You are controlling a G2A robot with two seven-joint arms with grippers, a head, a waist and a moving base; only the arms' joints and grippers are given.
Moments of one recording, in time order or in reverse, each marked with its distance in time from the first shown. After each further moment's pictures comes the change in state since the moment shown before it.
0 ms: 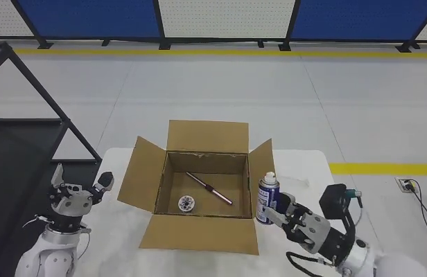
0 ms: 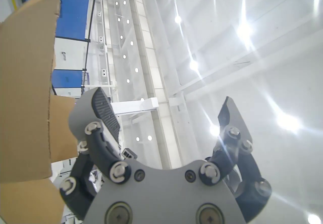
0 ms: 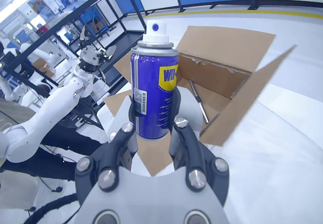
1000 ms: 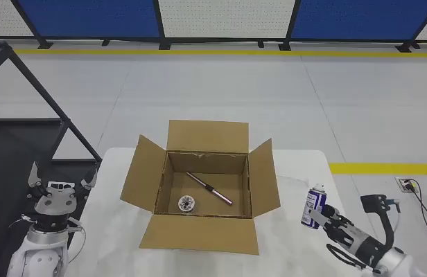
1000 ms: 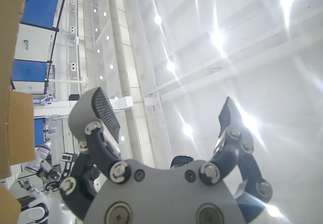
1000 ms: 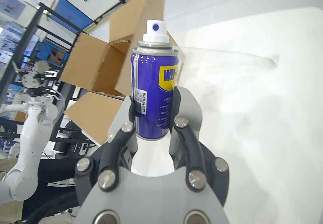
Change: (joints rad) left arm -0.005 -0.001 -0.048 -0.009 -0.155 0.068 -0.014; right arm -0.041 0.047 0.195 0.126 0.005 0.263 0.147
